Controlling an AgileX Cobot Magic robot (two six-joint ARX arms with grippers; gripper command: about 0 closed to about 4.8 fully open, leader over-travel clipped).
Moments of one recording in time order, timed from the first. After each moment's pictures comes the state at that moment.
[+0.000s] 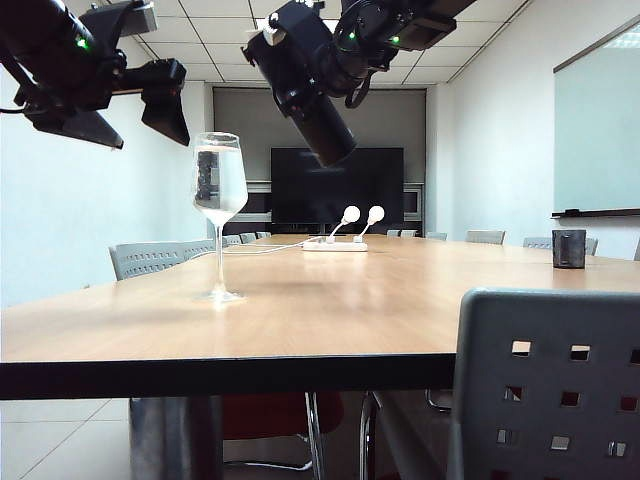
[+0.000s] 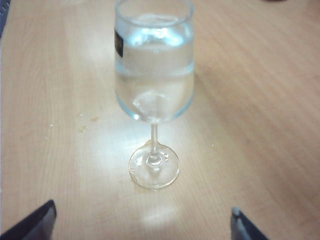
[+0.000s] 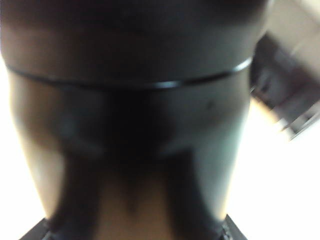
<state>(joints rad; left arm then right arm) -0.27 1.40 0.95 0.11 0.00 0.05 0.48 2.35 2.30 0.08 0.01 -0.62</state>
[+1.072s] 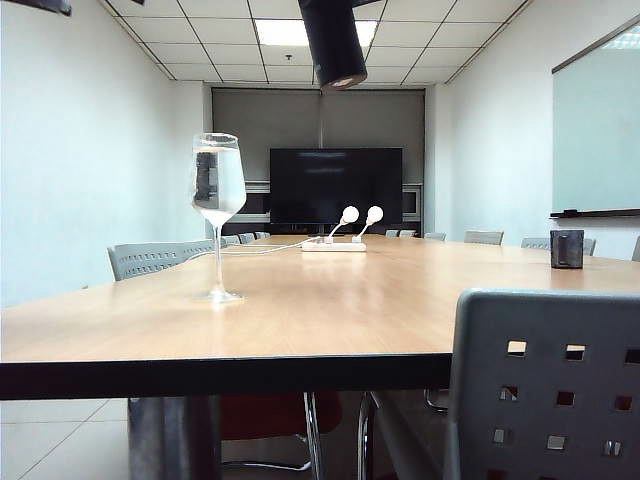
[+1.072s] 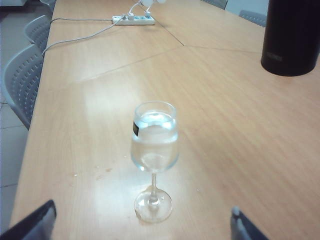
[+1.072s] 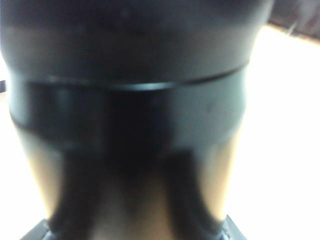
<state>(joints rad) -0.27 1.03 0.95 -0.05 0.00 0.05 0.49 2.06 2.31 -0.34 -0.02 -0.20</state>
